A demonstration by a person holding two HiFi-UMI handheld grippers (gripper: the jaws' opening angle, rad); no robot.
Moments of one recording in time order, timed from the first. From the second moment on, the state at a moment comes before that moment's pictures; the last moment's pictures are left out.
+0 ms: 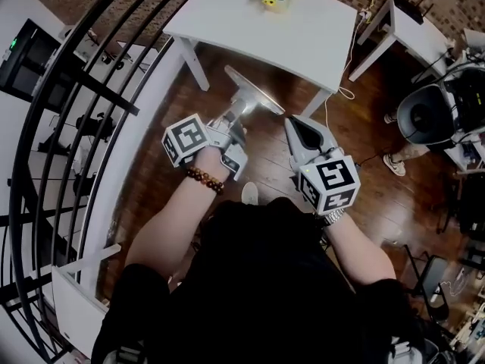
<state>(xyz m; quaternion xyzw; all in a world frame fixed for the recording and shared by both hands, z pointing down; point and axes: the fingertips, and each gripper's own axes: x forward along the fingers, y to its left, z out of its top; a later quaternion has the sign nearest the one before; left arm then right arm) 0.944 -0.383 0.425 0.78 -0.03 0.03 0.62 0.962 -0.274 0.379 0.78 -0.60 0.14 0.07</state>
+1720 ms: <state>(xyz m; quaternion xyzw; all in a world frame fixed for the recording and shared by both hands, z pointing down) 1.185 -0.535 0.609 0.66 -0.18 0.09 0.72 1.230 -0.415 0.466 0.74 -0.62 0.25 0.10</state>
